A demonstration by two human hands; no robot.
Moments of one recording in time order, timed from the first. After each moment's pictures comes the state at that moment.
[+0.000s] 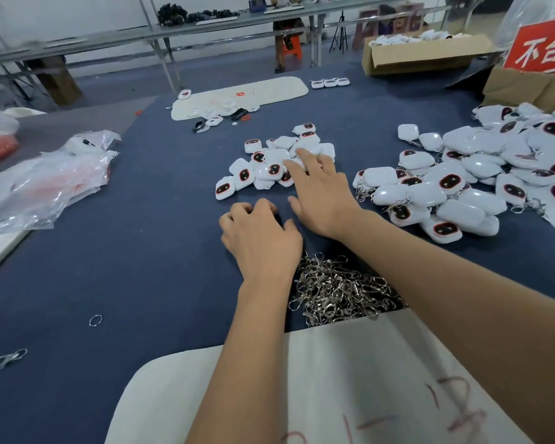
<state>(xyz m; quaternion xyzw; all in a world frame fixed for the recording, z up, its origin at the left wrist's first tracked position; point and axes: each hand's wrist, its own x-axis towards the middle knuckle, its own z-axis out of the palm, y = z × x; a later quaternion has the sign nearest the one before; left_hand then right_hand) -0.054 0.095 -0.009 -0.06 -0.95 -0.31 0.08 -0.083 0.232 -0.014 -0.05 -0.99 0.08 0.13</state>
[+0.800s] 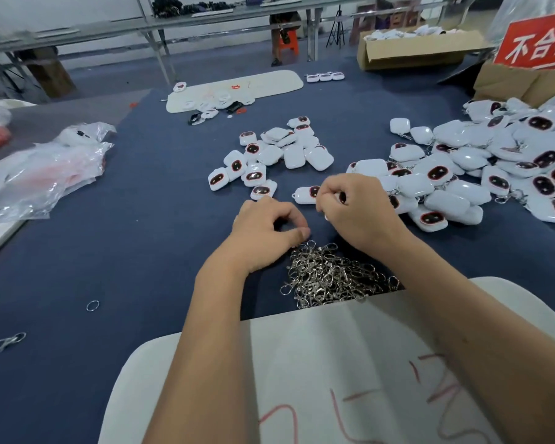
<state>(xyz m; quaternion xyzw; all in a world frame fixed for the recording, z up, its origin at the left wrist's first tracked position) -0.056 0.070 0.009 -0.29 -0.89 -0.33 -0.11 0.005 0.239 0.002 -0.09 -0.90 0.35 0.23</state>
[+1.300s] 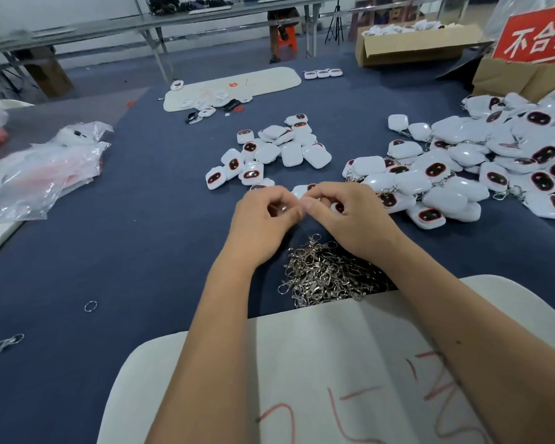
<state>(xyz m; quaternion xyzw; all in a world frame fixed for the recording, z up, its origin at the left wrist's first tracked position) -0.060 0.080 -0.002 -0.26 -0.83 -0.50 -0.05 0.012 0.240 -0.009 -0.01 -0.88 0.42 0.22</state>
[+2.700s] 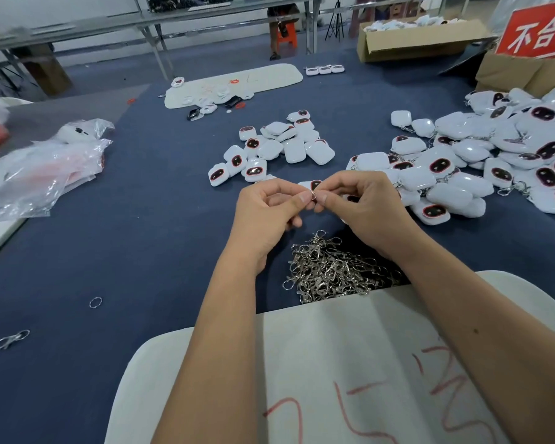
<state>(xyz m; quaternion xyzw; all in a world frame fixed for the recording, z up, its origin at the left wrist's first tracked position) -0.059 0.084 -0.006 -0.17 -0.70 -0.68 -0.15 0.008 0.255 -0.018 0.02 -0.80 0.55 0.22</state>
